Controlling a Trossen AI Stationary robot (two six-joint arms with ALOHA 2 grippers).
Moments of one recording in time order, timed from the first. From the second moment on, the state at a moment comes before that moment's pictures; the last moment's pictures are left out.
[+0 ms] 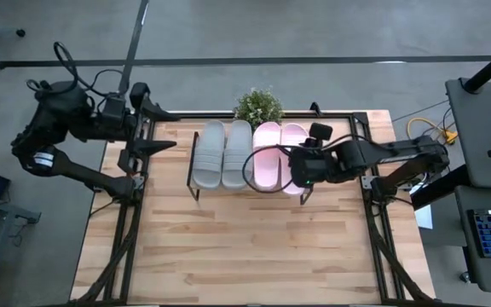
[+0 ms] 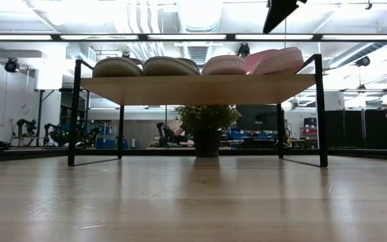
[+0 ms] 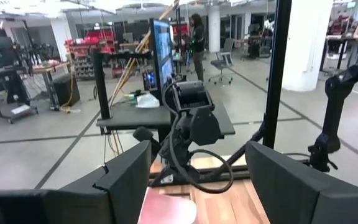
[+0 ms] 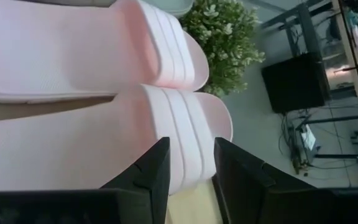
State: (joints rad) left arm -0.03 1.04 1.76 -0.69 0.00 0.06; right arm 0.18 1.49 1.57 -1.31 0.78 0.16
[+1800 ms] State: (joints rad) left arm -0.03 1.04 1.75 -0.75 -0.01 0.06; right arm 0.14 1.59 1.40 -1.19 0.90 0.25
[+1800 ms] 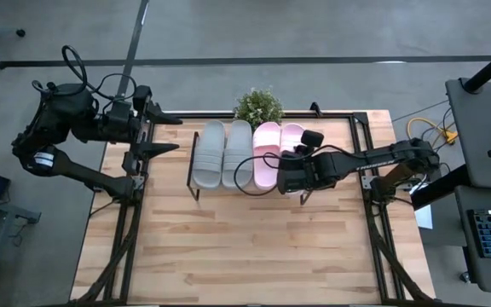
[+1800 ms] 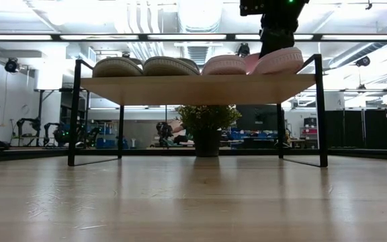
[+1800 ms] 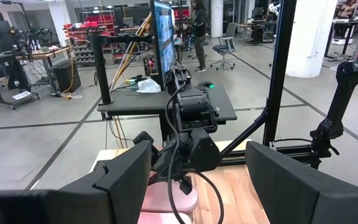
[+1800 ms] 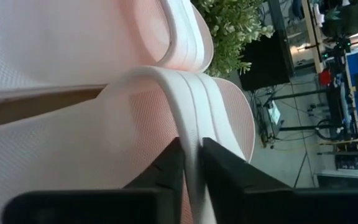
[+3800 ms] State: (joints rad) left arm -0.03 1.10 1.75 -0.72 -0.01 0.06; right arm 0.13 1.21 1.11 -0.83 0.62 0.38
